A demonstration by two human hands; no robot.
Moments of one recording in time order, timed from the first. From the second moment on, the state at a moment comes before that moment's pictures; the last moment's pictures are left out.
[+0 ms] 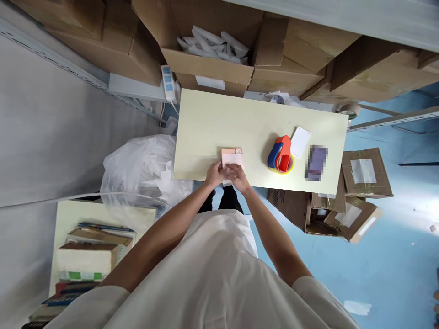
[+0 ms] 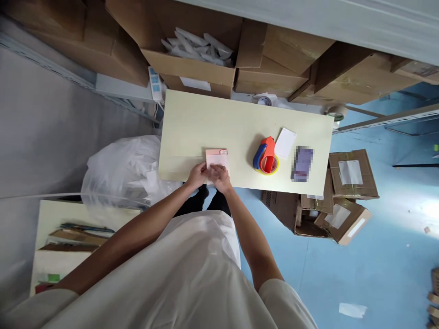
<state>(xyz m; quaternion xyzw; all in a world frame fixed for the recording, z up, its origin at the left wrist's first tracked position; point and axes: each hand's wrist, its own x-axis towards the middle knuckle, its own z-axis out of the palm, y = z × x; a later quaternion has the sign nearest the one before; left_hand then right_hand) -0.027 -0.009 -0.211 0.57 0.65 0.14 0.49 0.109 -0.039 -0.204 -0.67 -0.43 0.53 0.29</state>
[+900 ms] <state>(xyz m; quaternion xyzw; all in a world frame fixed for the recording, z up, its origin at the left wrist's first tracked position) -0.011 -0.006 -0.198 0.37 0.60 0.25 0.66 0.087 -0.037 -0.192 -0.70 -0.43 0.47 0.32</state>
